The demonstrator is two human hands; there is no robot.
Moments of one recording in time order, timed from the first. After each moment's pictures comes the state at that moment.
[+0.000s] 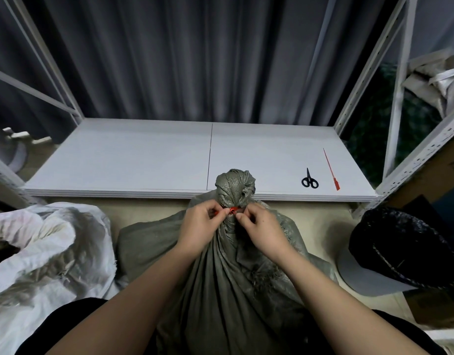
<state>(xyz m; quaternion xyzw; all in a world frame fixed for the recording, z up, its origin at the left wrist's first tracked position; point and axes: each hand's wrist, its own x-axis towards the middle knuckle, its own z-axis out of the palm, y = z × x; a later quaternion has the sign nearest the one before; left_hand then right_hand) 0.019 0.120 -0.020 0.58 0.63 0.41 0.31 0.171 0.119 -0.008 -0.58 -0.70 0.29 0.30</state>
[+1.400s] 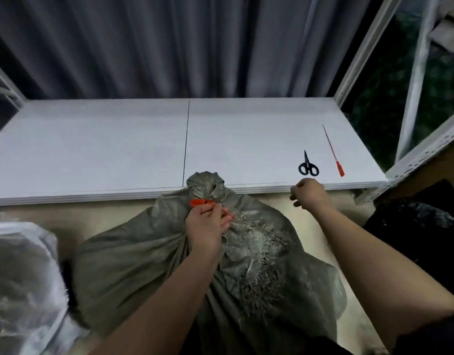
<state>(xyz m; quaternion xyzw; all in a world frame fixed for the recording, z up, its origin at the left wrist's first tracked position) 0.099 0.205 -0.078 0.19 0.63 0.52 0.53 0.317 0.297 -0.104 -0.80 -0.50 0.30 0.16</state>
